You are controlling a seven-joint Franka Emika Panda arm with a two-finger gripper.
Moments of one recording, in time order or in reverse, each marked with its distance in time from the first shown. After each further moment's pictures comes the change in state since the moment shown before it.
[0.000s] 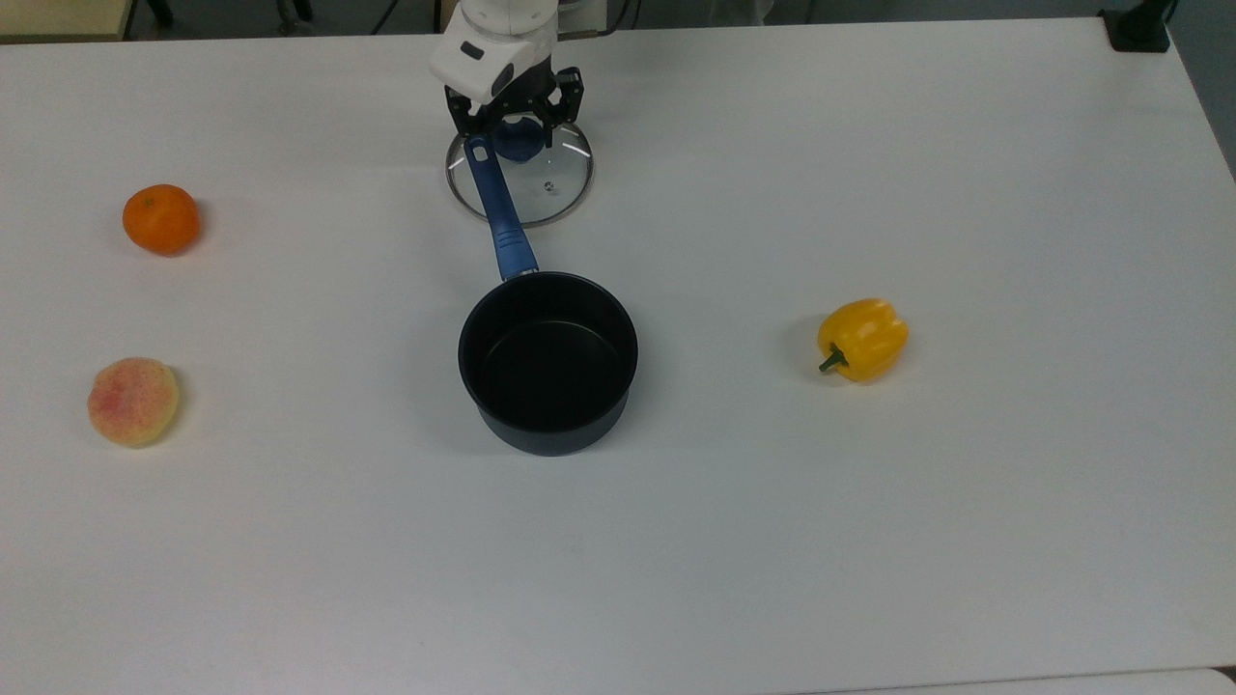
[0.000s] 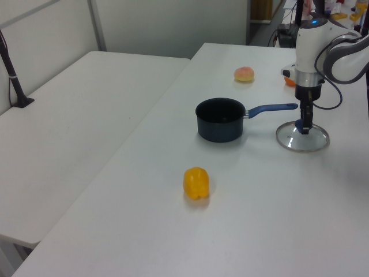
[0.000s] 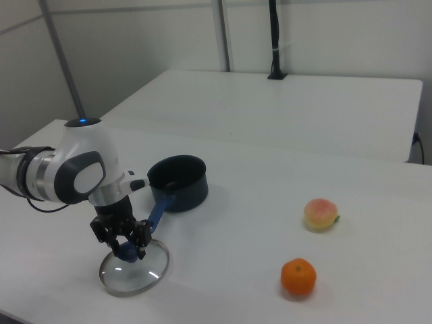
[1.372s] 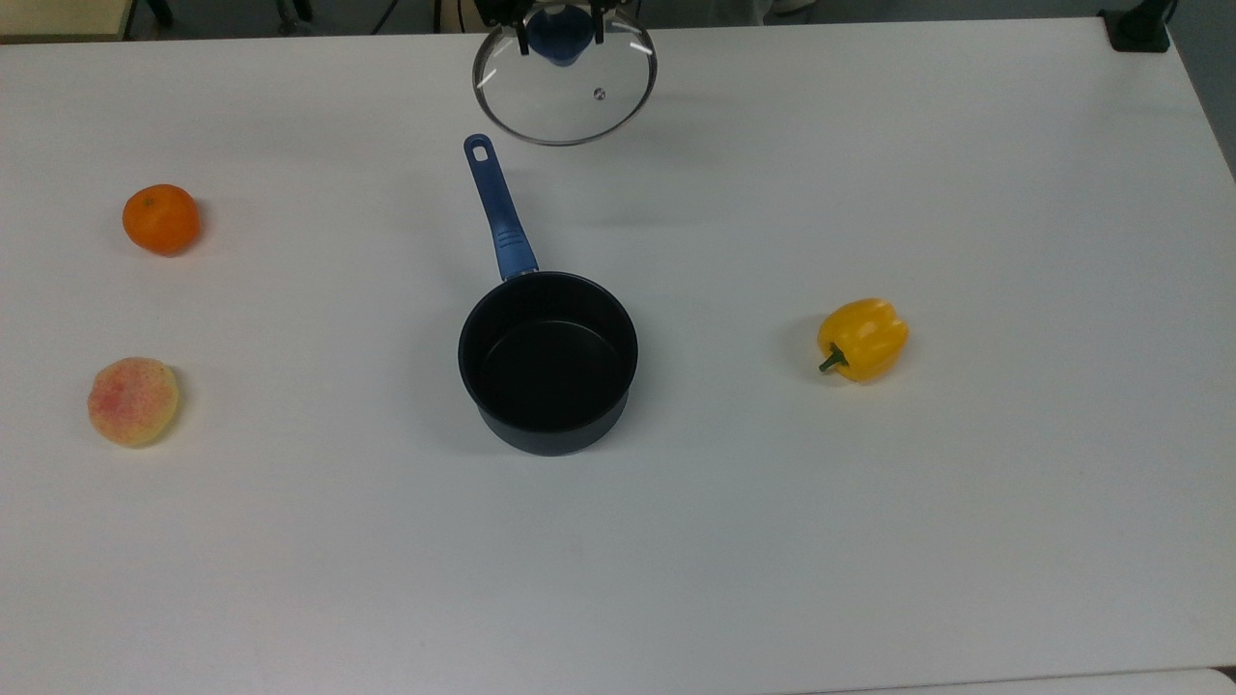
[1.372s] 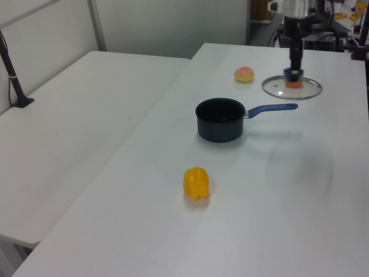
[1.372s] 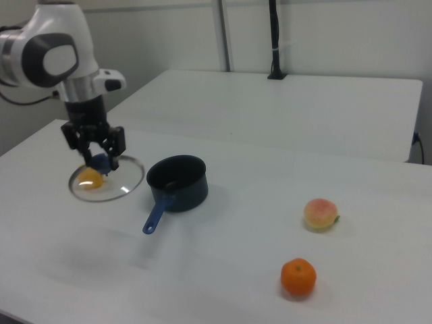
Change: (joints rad) arm 0.002 -0.006 0.066 0.551 0.124 -0.556 0.049
